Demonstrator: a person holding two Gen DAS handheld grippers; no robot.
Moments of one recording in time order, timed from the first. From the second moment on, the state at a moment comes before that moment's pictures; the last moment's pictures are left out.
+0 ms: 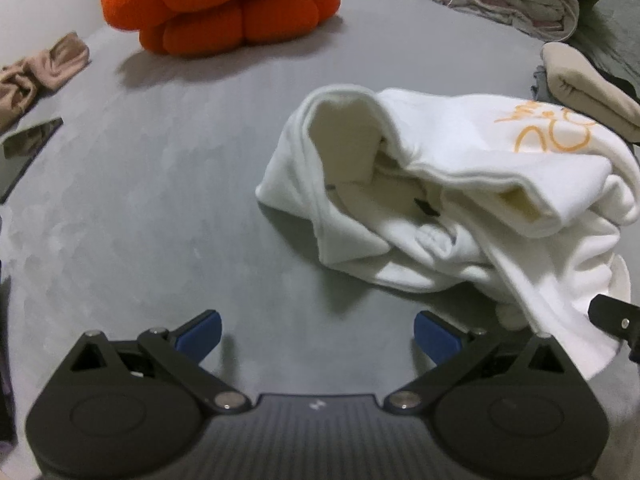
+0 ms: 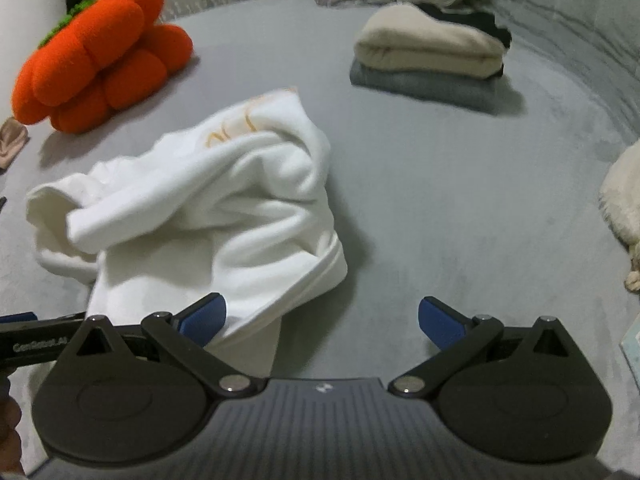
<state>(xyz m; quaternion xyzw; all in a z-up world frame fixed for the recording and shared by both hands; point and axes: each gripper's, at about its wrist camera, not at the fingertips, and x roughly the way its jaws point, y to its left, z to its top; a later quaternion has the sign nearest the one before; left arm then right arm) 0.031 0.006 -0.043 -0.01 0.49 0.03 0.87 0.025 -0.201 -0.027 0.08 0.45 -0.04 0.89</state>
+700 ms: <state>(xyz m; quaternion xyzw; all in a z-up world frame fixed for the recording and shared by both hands) 0.018 0.002 -0.066 0.01 0.45 0.02 0.89 0.030 -0.193 -0.055 0.02 0.46 0.00 0.89</state>
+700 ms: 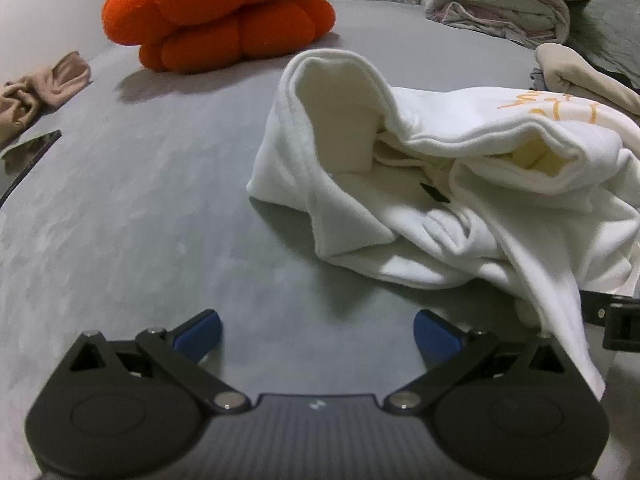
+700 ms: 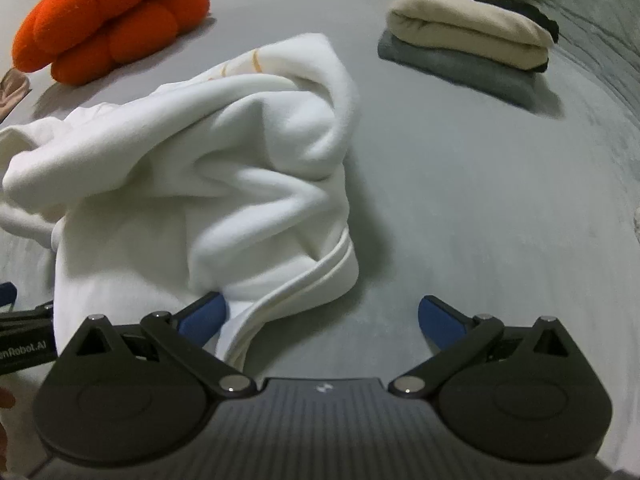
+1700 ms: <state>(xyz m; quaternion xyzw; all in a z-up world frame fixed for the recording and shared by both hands) 0.066 0.070 -0.032 -0.34 0.36 -0.05 0.87 0.046 -0.212 -0.009 0.06 0.39 0.03 0.92</state>
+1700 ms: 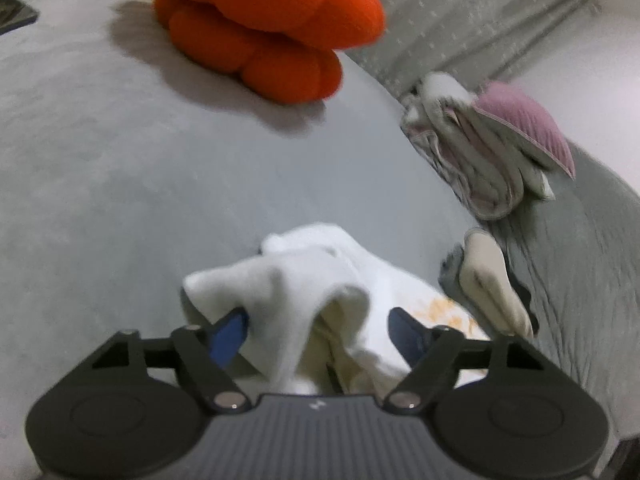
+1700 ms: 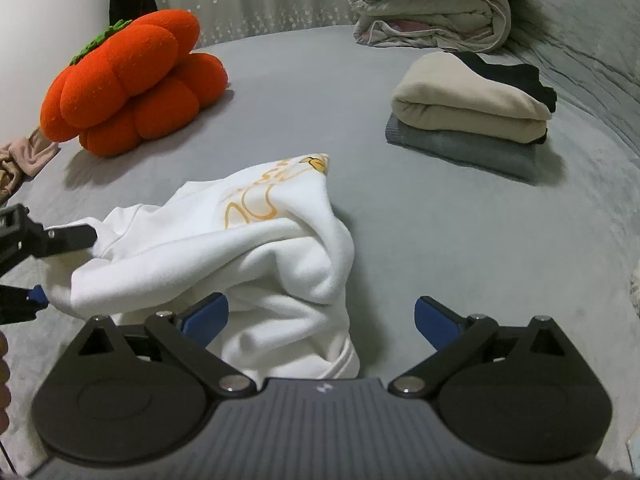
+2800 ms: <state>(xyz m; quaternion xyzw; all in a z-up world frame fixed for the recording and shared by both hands) 0.081 0.091 0.047 -0.20 0.30 0.03 0.93 0.059 -0.213 -0.018 0.16 0.38 0.09 0.90</state>
